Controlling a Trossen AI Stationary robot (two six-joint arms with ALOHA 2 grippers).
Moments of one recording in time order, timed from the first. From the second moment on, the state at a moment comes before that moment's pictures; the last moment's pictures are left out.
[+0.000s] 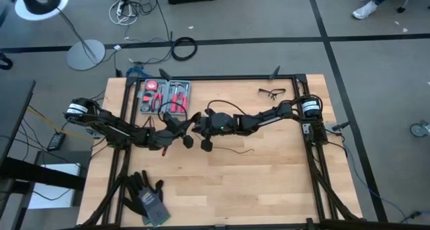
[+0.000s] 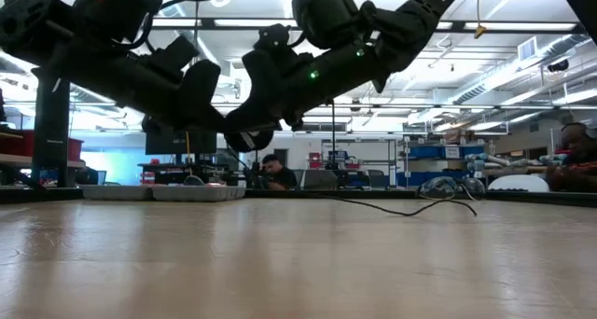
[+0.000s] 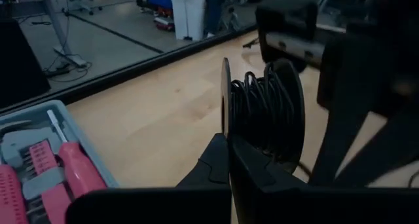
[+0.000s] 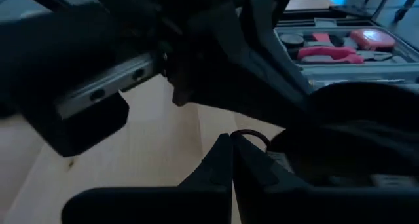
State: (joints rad) left arm -0.18 1.43 0.35 0.70 -0.86 -0.38; right arm -0.02 2.02 1.20 0.43 0.10 0.04
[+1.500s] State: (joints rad) left arm -0.19 1.43 0.35 0.63 -0.64 -0.43; right arm -0.09 1.71 0.82 0.20 0.19 0.24
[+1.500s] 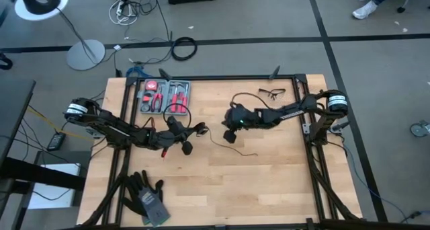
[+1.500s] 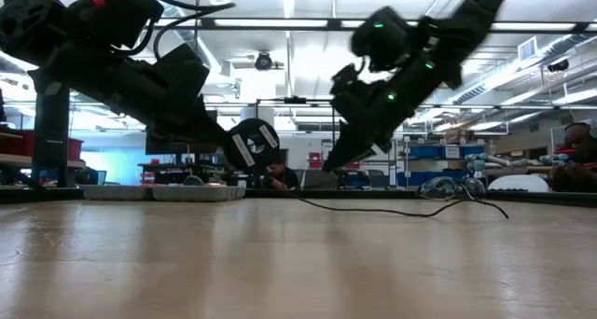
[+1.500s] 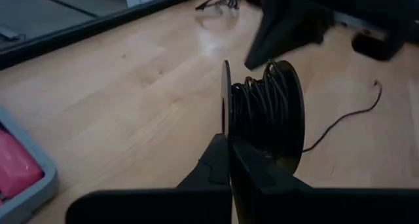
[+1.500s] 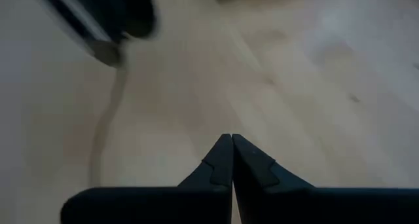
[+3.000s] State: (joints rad) left arm -0.18 1.43 0.35 0.85 -0.68 -0.33; right arm 0.03 1.88 0.62 1.00 0.18 0.34
